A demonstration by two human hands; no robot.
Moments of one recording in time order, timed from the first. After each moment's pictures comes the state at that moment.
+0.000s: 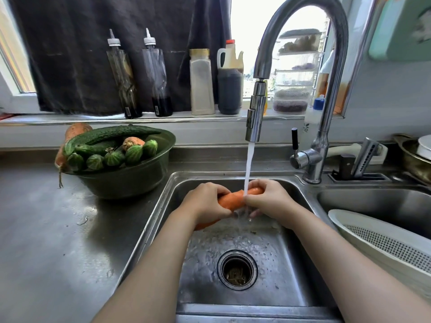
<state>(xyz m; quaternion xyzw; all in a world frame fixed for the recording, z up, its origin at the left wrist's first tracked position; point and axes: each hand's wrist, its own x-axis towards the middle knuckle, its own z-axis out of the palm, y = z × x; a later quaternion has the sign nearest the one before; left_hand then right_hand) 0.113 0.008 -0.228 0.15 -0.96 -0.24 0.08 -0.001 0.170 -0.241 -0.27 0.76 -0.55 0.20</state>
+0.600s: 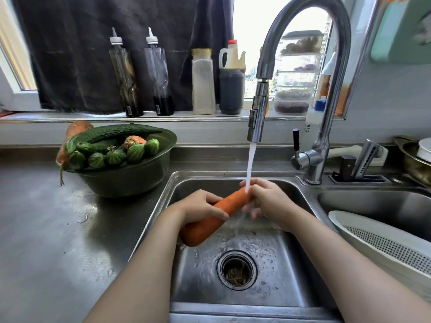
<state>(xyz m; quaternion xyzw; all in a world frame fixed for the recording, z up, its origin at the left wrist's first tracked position) 0.120 -0.020 -0.243 0.12 -0.89 -0.44 -0.04 0.006 0.166 -0.236 -0.26 0.70 -0.61 0.26</state>
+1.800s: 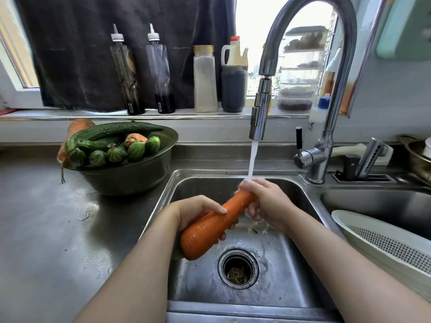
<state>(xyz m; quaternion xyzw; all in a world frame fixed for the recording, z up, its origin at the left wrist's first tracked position) 0.123 -0.031 -0.253 0.12 -0.66 -0.70 -0.25 0.008 0.161 -0.244 -0.26 0.62 -0.67 0.30</state>
